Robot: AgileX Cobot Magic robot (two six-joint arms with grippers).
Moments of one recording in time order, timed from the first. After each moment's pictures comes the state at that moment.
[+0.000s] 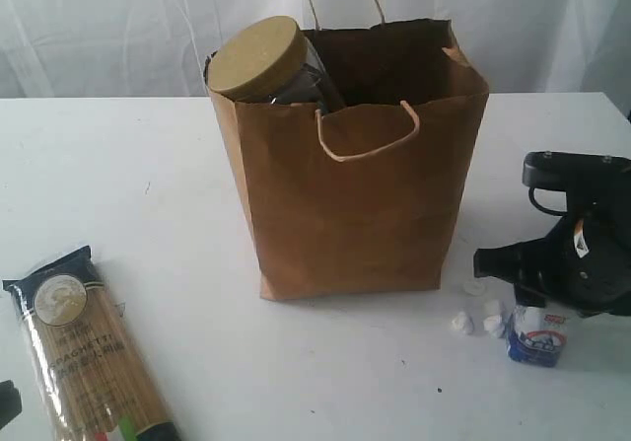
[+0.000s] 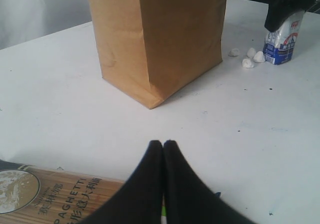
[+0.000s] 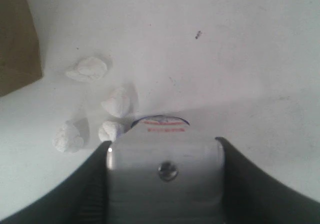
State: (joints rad) left arm -0.74 0.00 0.02 -0.12 0.26 0.16; right arm 0.34 1.44 -0.71 -0.35 0.59 0.73
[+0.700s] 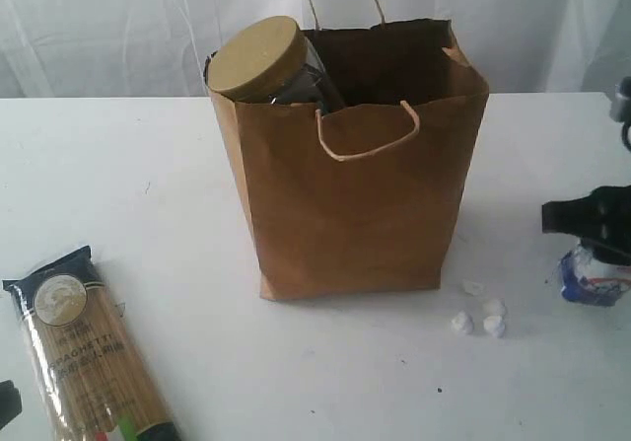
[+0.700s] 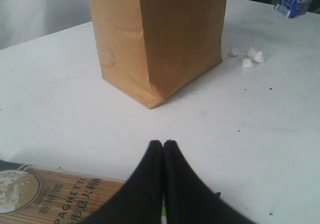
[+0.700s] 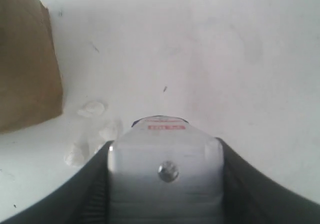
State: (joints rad) left arm -0.74 0.00 0.02 -0.12 0.26 0.16; right arm 0.32 1.06 -0.71 -0.43 0.71 0.67
